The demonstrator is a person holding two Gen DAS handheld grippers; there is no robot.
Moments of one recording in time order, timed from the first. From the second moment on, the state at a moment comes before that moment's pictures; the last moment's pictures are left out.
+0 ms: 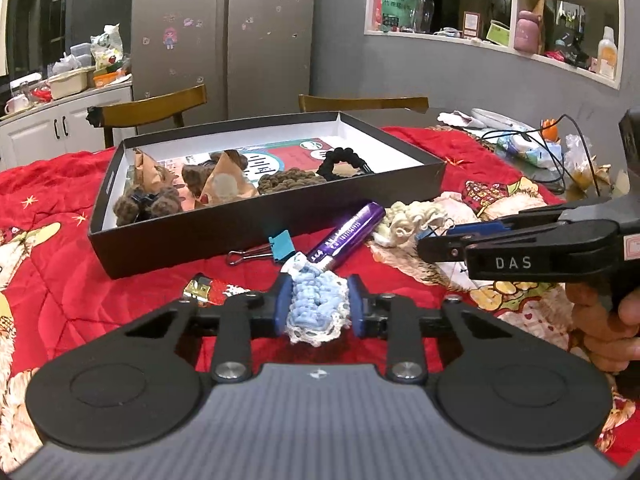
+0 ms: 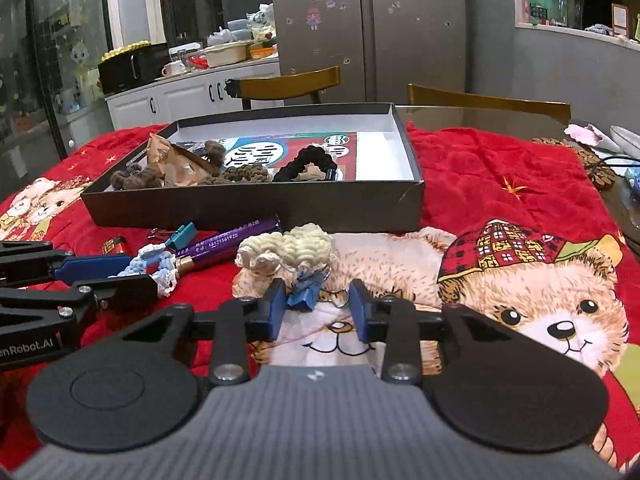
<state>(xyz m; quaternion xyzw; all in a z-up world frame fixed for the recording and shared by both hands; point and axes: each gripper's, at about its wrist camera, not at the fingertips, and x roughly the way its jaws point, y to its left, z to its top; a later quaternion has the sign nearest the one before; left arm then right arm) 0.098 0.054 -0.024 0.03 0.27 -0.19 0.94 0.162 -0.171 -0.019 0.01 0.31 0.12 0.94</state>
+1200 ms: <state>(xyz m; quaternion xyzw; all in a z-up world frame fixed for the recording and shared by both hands) 0.091 0.036 -0.027 0.11 0.27 -0.20 0.94 0.164 -0.192 -0.005 0.05 0.29 0.09 0.95</state>
